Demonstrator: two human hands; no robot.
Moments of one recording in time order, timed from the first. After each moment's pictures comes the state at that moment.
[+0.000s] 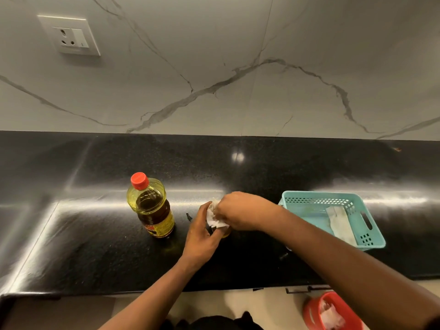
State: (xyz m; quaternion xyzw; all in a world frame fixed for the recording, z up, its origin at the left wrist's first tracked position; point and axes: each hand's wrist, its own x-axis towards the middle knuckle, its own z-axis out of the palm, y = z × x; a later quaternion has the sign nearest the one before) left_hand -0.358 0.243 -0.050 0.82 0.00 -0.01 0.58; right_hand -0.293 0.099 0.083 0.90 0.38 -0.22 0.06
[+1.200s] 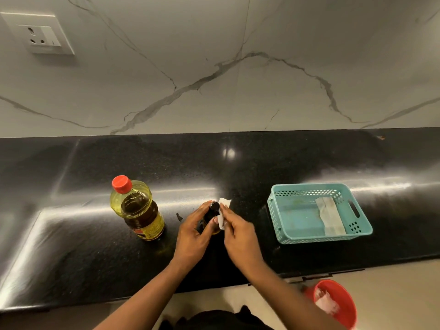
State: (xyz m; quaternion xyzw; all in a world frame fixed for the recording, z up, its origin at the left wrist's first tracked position) left_hand -0.359 0.243 -0.056 0.81 -0.05 0.01 0.58; right_hand -0.377 0.086 -0.022 0.86 -0.01 0.00 -0.50
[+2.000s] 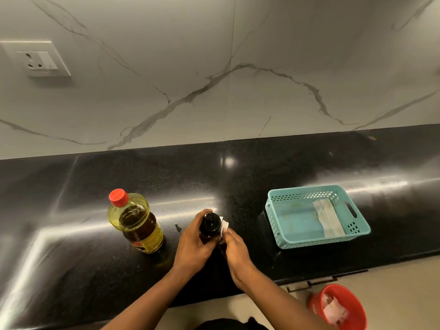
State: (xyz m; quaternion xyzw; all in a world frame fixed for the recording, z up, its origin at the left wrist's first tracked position) left_hand -0.355 0.243 -0.051 0.83 -0.09 -0.01 0.54; right_hand -0.371 0.109 -0.065 0.57 -0.23 -0.09 -0.78
